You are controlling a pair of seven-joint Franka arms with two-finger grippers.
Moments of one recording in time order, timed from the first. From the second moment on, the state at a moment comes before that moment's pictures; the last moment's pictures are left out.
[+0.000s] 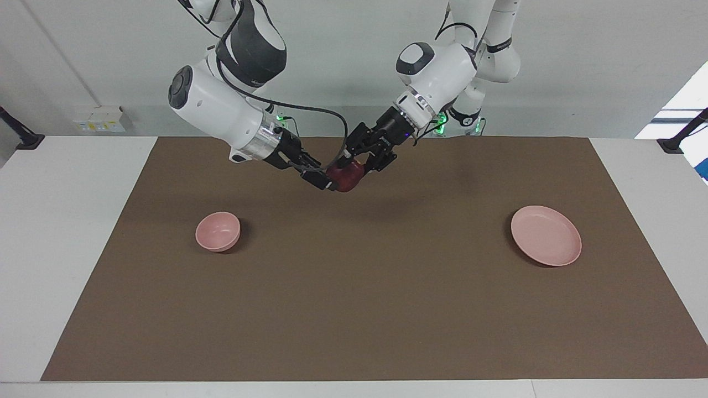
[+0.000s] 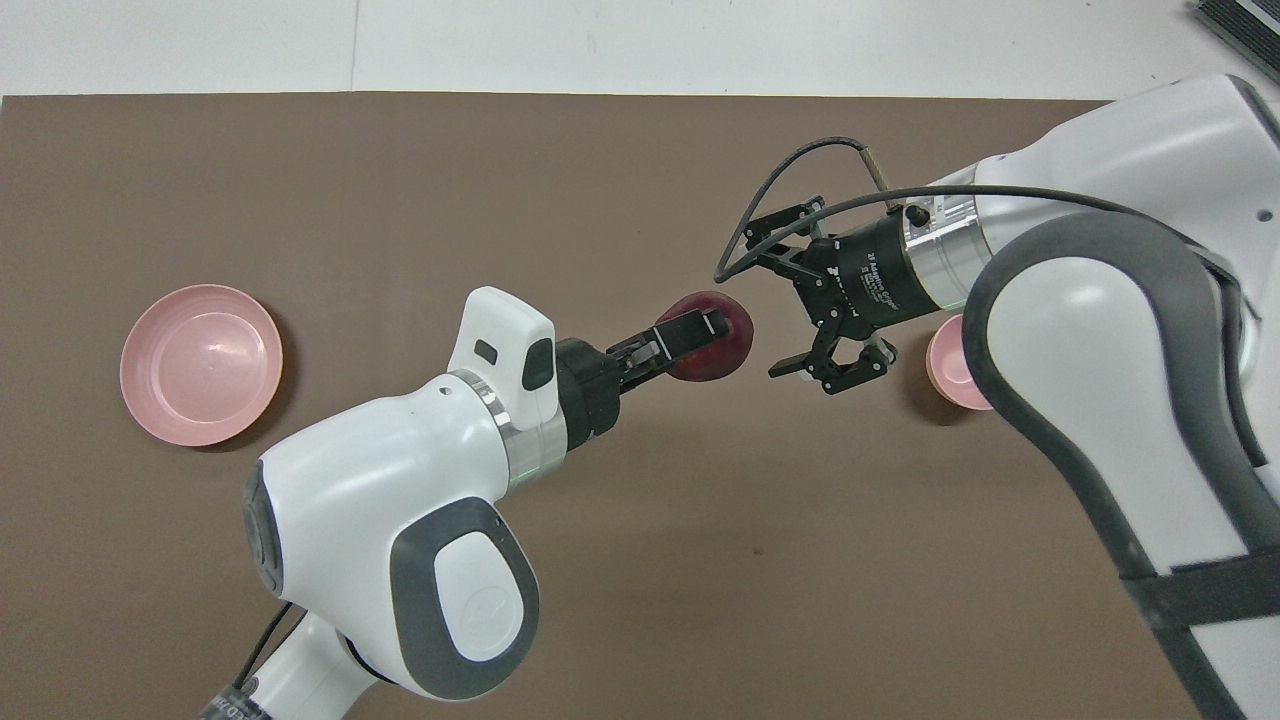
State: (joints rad) left arm -0.54 0.01 -0.20 -2.02 -1.09 2.80 -0.18; right arm 0.26 0.19 -0.02 -1.61 0.70 1.78 1.06
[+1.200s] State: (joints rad) left arm -0.54 0.01 -0.20 -2.02 -1.09 2.80 -0.18; right arm 0.33 0.19 -0.02 -1.63 0.70 1.86 1.10
